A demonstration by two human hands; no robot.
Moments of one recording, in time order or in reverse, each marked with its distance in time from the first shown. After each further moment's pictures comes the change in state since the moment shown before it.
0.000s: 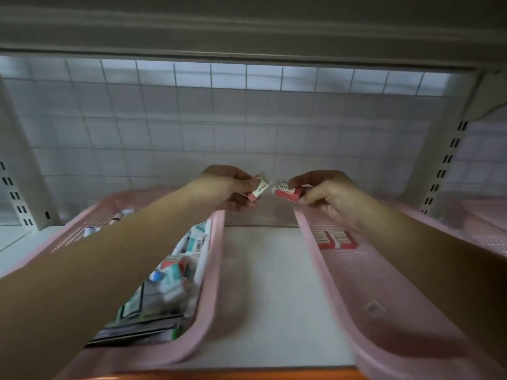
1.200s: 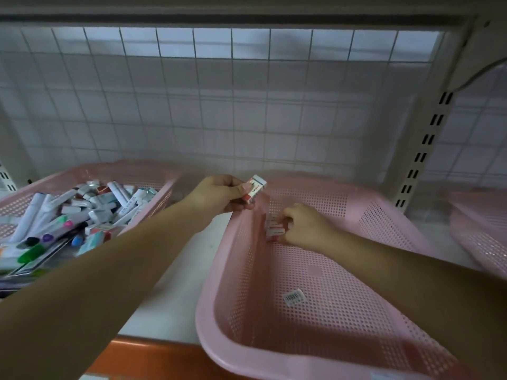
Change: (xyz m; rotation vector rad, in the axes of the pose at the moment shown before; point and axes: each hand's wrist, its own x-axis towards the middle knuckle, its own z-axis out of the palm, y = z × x) left_hand 0.029 -0.044 0.123 -0.028 0.140 -0.011; right_hand 0.001 0.090 -0.100 -1.089 -0.207 -0.120
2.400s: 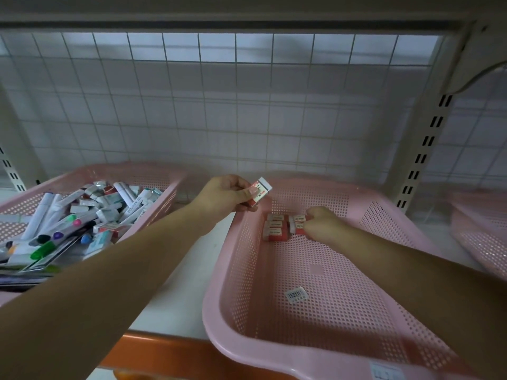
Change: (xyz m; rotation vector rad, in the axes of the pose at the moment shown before) left_hand -0.014 0.006 0.009 0.081 0.044 0.044; right_hand 0.002 0.016 -0.006 0.428 -0.041 0.402
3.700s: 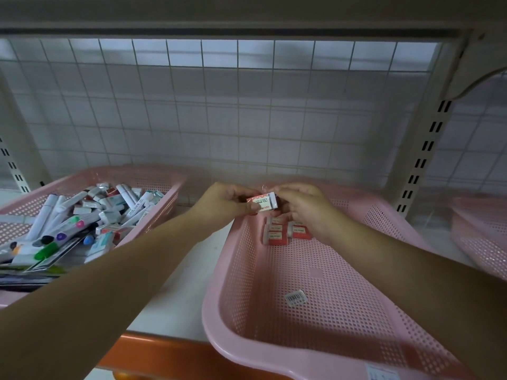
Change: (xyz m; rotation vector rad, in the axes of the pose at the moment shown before) left_hand -0.011 -0.002 -0.003 0.180 -0.075 0.167; right_hand -0.020 -0.039 0.001 0.648 -0.090 -0.279
